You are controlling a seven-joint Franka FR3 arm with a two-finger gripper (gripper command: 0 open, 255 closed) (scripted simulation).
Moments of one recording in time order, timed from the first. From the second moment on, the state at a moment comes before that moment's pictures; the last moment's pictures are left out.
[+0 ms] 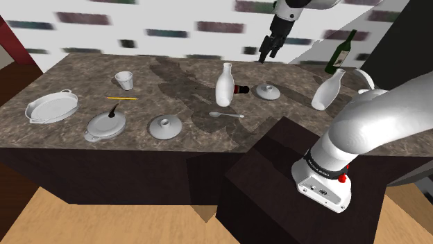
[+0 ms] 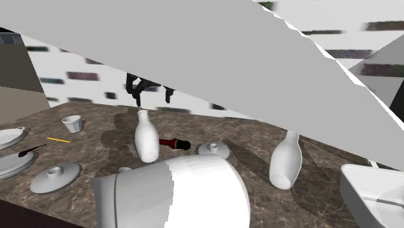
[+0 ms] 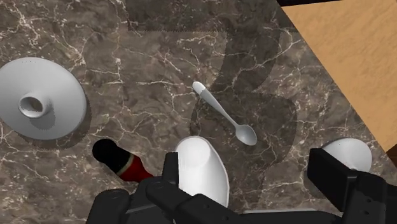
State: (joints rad) arm -0.10 -0.53 -0.26 -2.50 -0.02 2.07 -0.33
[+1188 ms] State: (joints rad) arm -0.15 0.09 -0.48 -2.31 0.14 2.41 -0.73
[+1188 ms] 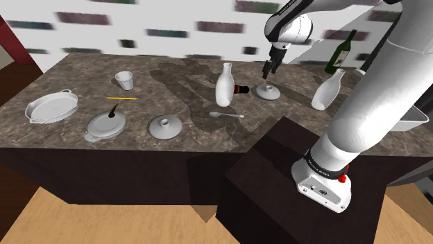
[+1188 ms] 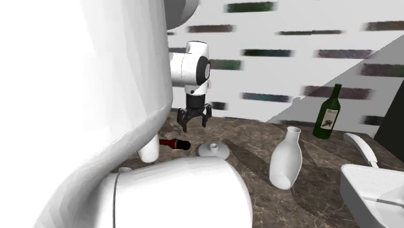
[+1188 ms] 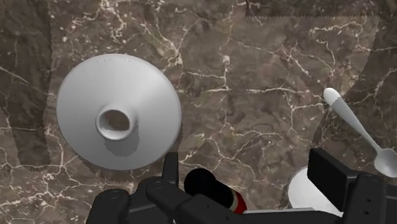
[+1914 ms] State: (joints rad) arm -0.33 0.54 -0.42 -1.99 0.35 2.46 -0.96
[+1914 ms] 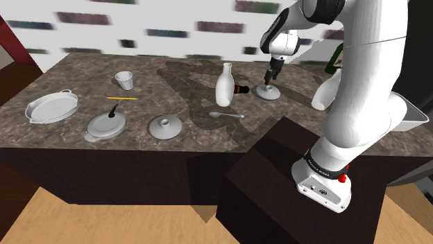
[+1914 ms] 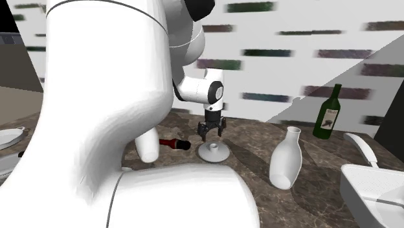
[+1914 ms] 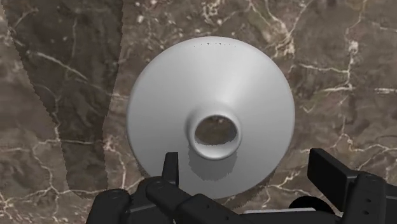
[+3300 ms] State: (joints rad) arm -0.38 0.65 -0.38 -1.94 0.39 2.52 -1.00
